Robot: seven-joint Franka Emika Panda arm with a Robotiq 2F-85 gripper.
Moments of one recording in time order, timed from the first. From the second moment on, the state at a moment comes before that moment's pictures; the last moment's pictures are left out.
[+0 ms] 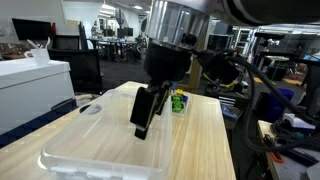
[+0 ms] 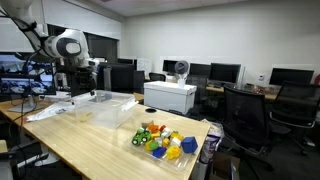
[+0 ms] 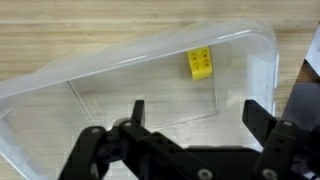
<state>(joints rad) 0.21 -0.02 0.19 -2.45 0.01 2.61 0.28</state>
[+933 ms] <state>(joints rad) 0.21 0.22 0.16 -2.38 -0.05 2.65 0.19</state>
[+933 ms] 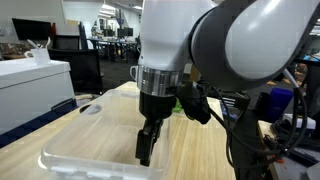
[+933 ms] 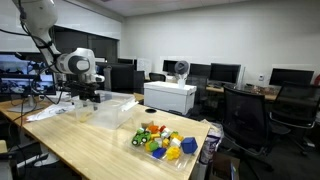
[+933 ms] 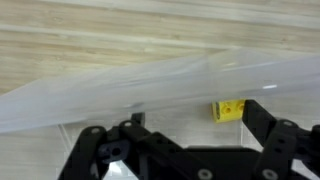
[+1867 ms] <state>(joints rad) 0.22 0.30 0.17 -2.36 -0.05 2.65 0.11</state>
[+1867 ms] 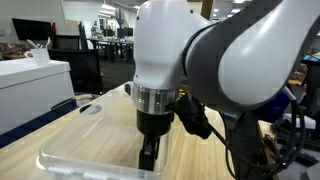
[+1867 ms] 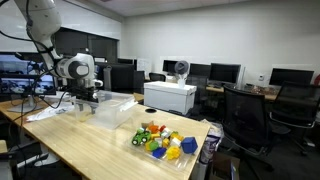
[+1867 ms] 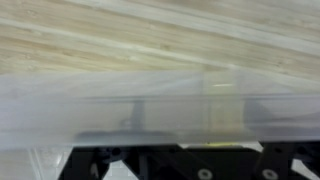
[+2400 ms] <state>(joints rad) 0.20 0.37 0.13 -2.30 -0.05 2.69 0.10</state>
